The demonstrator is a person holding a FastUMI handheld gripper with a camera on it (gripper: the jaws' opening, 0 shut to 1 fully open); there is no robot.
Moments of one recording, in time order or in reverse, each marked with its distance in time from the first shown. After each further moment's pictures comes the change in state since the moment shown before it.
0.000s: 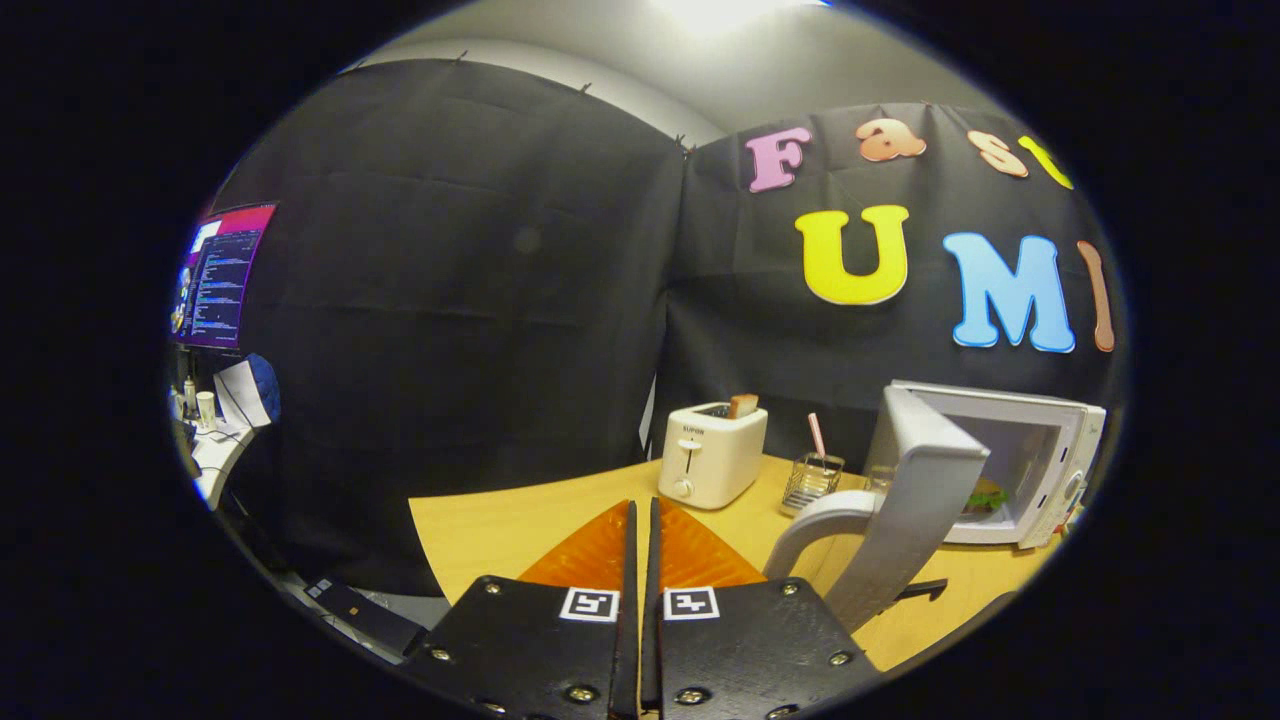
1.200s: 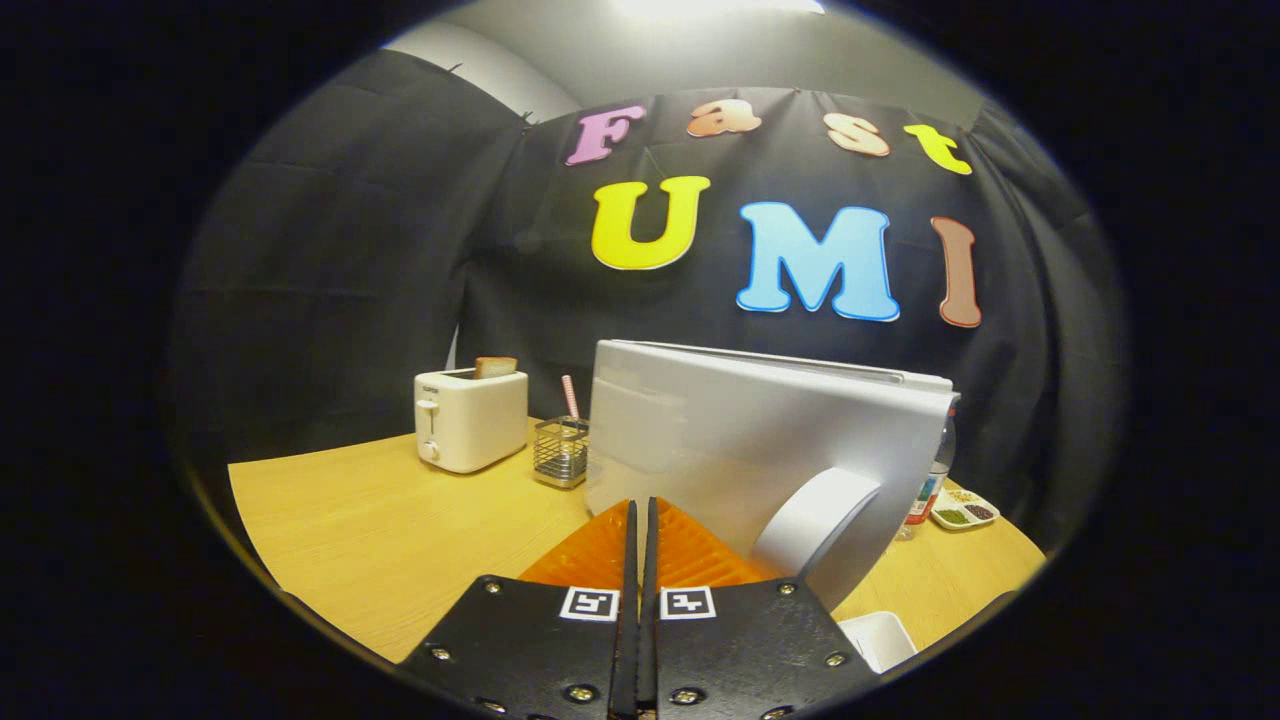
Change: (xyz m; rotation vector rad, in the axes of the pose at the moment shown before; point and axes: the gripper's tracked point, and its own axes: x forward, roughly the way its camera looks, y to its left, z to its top) arm -0.061 -0.241 -0.034 0.033 0.049 -0.507
